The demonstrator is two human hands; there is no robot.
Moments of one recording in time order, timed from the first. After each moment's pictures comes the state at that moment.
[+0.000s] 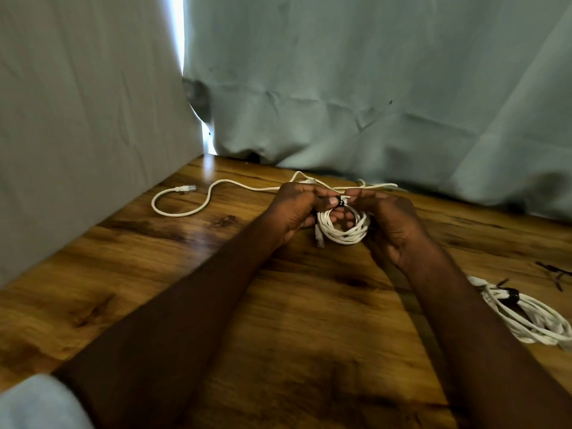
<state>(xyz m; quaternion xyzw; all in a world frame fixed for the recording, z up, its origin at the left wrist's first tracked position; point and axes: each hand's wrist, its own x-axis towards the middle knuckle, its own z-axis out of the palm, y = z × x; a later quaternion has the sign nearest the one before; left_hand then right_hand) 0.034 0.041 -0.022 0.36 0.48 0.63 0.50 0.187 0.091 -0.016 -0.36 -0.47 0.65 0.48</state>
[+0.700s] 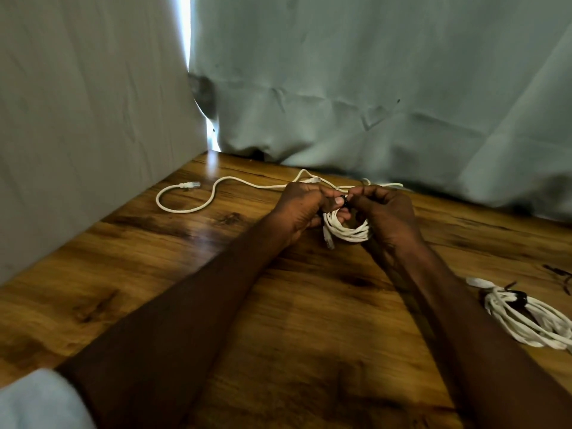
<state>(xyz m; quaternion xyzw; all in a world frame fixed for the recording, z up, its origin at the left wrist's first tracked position) 0.035 0.039 -0.023 0.36 0.48 0.63 0.50 0.175 0.093 -0.029 -0.35 -0.56 0.55 0.51</state>
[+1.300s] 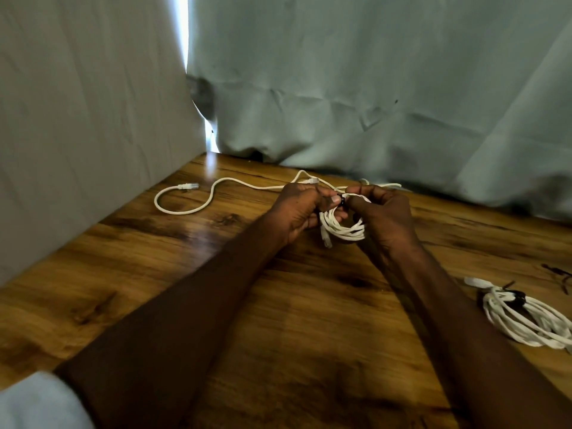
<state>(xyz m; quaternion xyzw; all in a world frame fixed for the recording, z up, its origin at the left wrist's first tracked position) 0.034 0.040 -0.020 0.32 0.47 0.64 0.52 0.171 0.092 -0.031 -0.33 -0.56 0.55 0.53</state>
